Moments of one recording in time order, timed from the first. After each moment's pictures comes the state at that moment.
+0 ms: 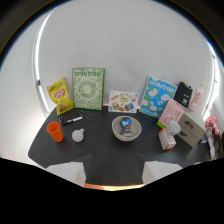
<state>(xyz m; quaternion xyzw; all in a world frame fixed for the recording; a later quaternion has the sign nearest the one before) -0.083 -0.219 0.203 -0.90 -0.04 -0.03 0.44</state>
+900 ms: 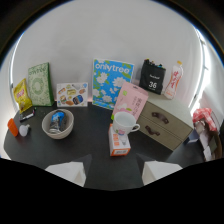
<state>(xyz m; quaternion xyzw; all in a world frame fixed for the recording) 0.203 -0.165 0.139 -0.90 0.01 -0.08 0.44</state>
